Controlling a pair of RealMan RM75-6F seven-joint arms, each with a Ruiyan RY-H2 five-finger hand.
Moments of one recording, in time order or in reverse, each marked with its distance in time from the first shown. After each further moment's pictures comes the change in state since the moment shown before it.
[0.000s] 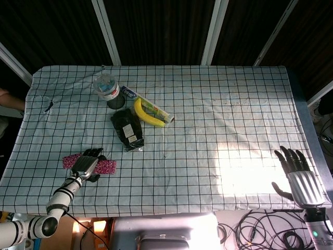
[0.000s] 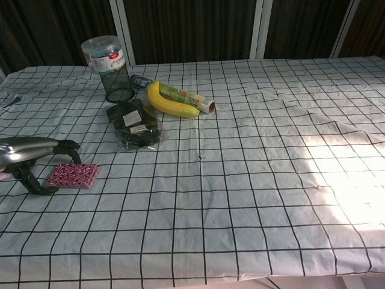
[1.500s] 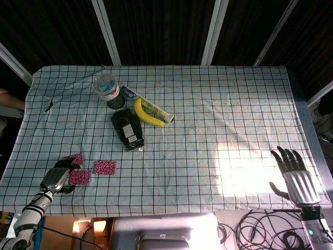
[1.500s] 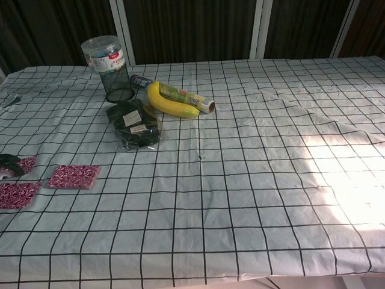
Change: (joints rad) left arm 0.229 0.105 0.063 0.073 0.289 0.075 -0.295; right arm 0.008 -0.020 0.003 -0.004 0.016 -0.023 -0.047
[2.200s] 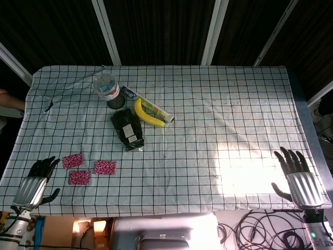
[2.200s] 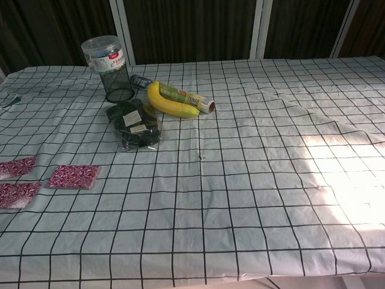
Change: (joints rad) left arm 0.251 0.105 0.050 -0.125 0.307 0.510 -0.056; right arm -0.018 -0.002 -0.004 0.005 -0.014 0.036 0.001
